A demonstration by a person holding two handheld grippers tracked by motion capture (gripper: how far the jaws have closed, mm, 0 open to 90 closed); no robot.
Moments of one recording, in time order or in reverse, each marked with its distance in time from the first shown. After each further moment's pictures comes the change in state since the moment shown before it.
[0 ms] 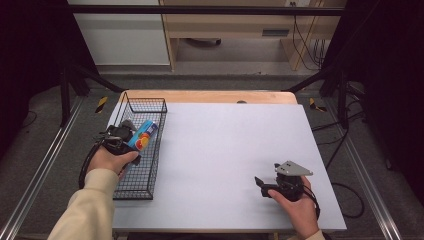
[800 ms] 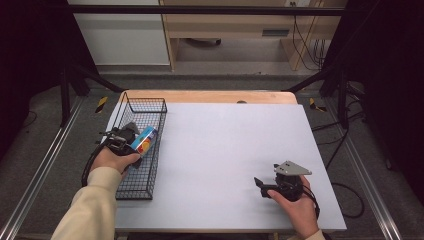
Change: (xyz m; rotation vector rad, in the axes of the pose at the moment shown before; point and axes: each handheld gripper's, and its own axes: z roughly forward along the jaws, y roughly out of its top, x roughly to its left) left arm -0.002 0.004 0.013 0.071 0.024 0.024; right arm 0.000 0.000 0.002 0.015 0.007 -0.002
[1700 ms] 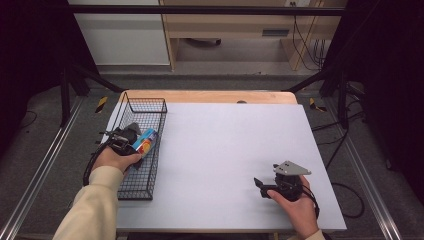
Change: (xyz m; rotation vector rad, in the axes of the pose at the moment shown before) left arm -0.003 0.004 0.003 0.034 0.019 0.018; right arm 0.000 0.000 0.001 0.005 0.005 -0.004
